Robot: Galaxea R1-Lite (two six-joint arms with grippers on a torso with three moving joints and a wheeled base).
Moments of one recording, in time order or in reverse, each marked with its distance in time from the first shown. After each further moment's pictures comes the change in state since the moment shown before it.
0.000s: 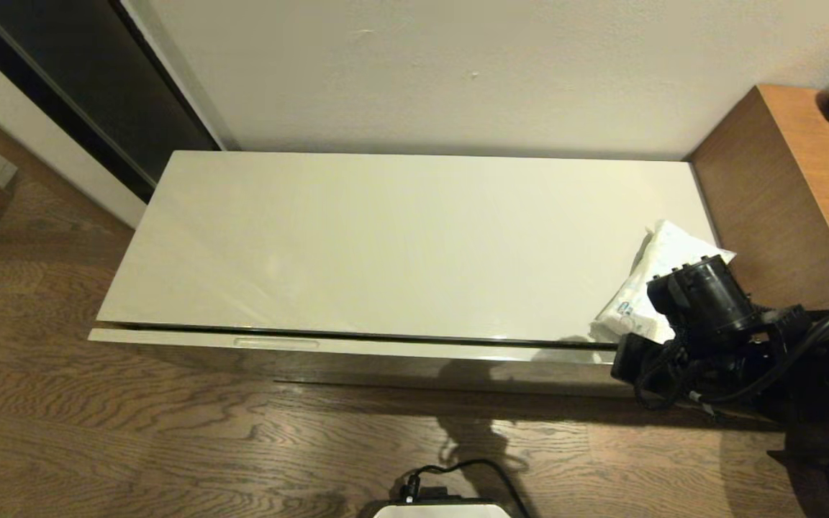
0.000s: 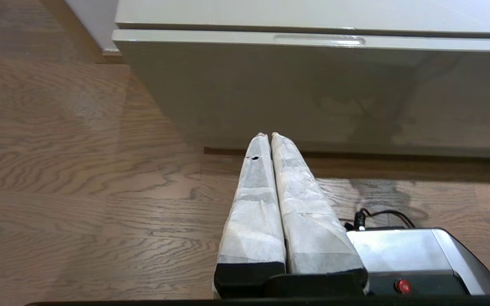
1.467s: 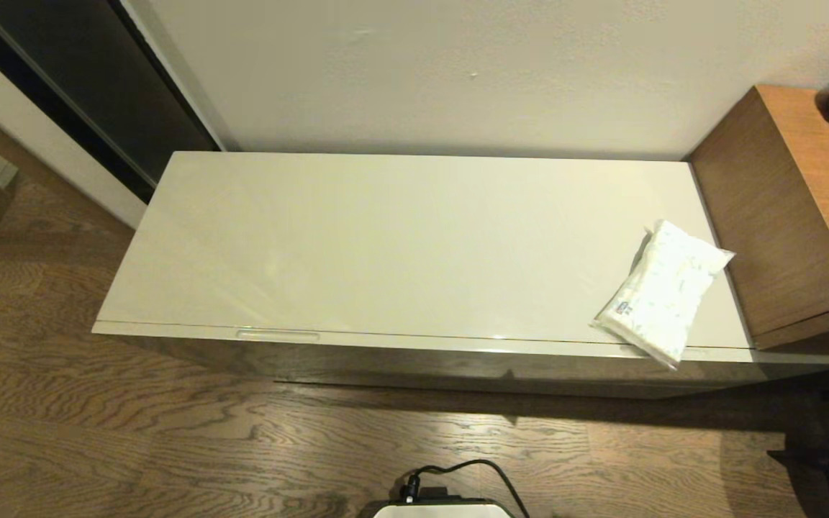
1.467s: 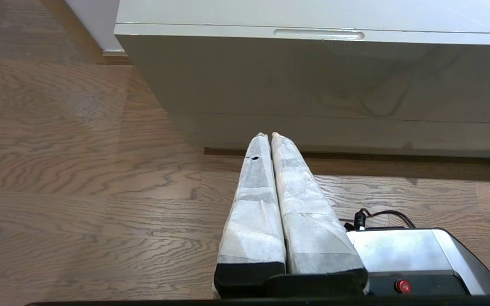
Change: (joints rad) left arm 0.001 0.000 0.000 0.000 0.001 0.000; right arm -0.257 -1.010 -0.580 1.398 0.031 -0.198
